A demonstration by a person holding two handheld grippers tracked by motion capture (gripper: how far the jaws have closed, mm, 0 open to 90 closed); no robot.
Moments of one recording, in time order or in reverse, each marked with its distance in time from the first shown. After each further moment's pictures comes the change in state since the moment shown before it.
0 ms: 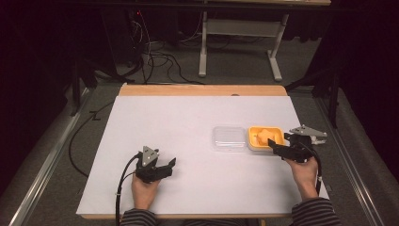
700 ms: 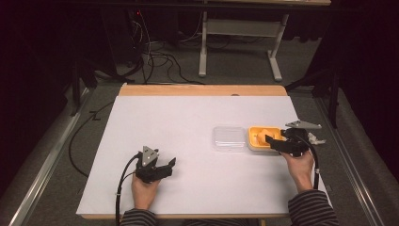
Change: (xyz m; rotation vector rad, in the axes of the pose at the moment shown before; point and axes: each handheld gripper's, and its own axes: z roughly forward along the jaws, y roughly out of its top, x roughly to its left) left arm 0.000 0.000 0.000 0.001 0.005 0.001; right arm -0.006 0.013 0.018 0.045 0.014 0.005
